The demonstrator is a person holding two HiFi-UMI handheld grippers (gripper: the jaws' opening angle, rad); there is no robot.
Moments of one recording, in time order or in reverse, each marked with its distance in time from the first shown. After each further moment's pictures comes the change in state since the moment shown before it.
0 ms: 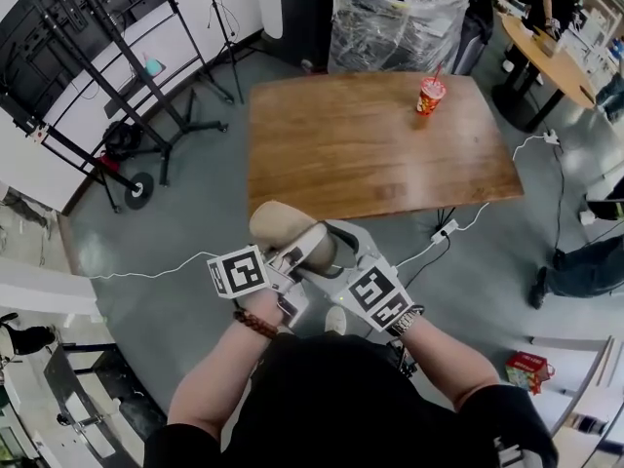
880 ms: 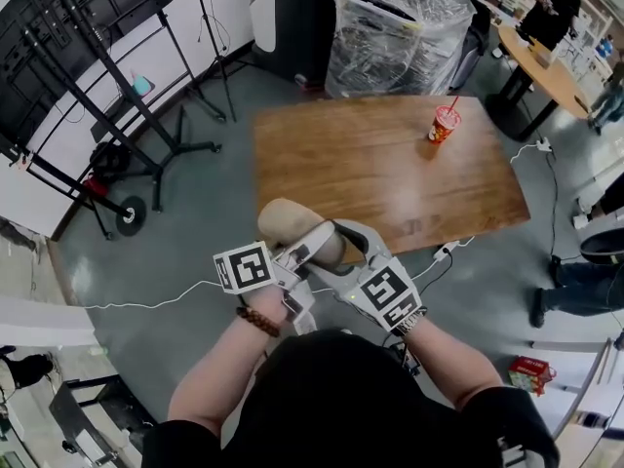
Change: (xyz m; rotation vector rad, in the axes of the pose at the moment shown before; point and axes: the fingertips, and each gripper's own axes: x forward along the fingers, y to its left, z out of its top) left arm 0.031 0.038 0.113 -0.016 0.055 -0.087; right arm 0.087 -0.078 0.045 0.021 -0.021 -0.104
